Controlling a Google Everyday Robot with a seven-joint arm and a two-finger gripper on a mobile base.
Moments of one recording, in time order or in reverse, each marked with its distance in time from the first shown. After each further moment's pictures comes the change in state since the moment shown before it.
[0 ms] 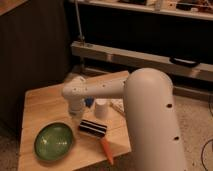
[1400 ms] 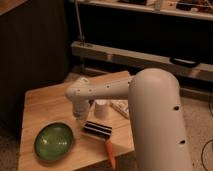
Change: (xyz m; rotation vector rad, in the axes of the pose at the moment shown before) arm -0.027 0.000 -0.001 -0.002 -0.036 0.034
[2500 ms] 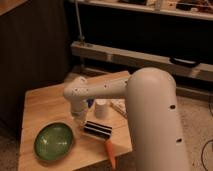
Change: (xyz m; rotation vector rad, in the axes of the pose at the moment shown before) arm 0.009 0.000 -0.001 -0.011 -0.004 -0.005
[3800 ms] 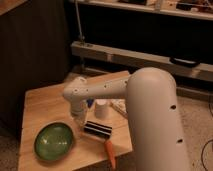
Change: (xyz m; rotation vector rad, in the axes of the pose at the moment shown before) arm 0.002 -0.006 -0.007 -0.009 0.018 -0.012
